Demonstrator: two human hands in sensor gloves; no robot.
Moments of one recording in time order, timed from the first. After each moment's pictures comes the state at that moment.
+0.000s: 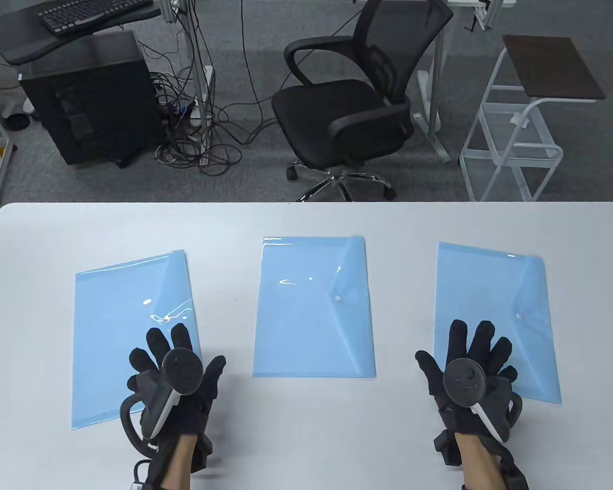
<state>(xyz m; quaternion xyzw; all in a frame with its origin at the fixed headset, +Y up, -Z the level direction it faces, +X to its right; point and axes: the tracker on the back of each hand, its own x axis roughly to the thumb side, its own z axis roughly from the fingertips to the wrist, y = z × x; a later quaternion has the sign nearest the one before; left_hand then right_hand) -0.232 -0.724 -0.252 -0.05 0.16 0.15 0.97 0.243 -0.740 -0.267 -0.07 -0.06 0.98 0.15</state>
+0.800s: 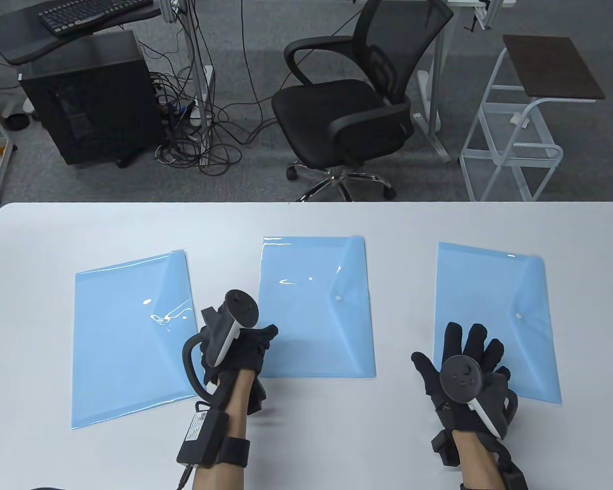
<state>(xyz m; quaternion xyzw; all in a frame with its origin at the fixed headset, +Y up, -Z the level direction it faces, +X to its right) -0.152 -0.730 -0.355 -0.13 0.18 0.16 0.96 0.241 -0.748 -0.274 -0.07 -0.03 0.99 0.15</state>
